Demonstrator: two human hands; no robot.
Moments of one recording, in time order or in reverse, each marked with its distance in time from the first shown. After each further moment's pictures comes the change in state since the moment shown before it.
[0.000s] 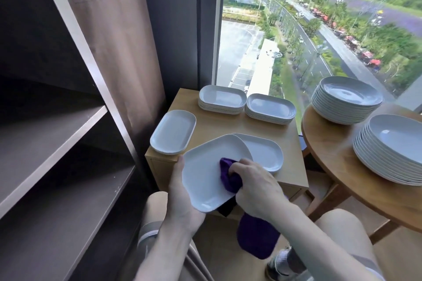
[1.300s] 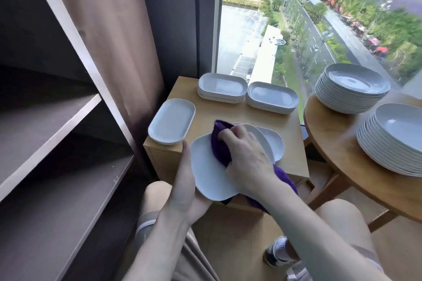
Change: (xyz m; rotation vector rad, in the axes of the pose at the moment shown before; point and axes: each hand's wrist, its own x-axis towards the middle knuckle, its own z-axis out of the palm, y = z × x) left_hand -0.001 0.000 0.011 0.133 -0.082 -0.029; right_hand 0.019 -0.025 -0.011 0.002 0.183 -0.076
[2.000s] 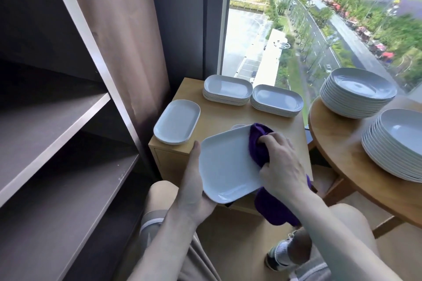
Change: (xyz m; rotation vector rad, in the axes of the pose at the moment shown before) left_hand -0.002 -0.005 -0.002 0.047 -0.020 -0.005; right_hand -0.021 0.044 -0.013 -0.046 0.128 0.185
